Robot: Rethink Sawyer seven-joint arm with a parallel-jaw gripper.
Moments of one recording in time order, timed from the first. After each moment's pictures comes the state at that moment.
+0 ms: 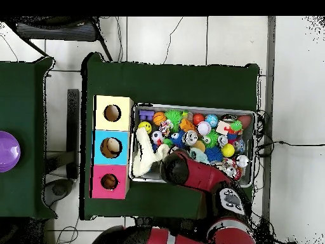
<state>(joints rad) -0.26 -0.44 -0.15 1.80 -0.04 0.08 2.14</state>
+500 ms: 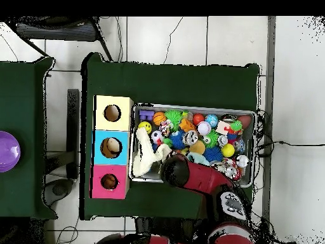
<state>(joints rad) -0.26 -0.48 -0.14 1.83 -0.04 0.21 2.14</state>
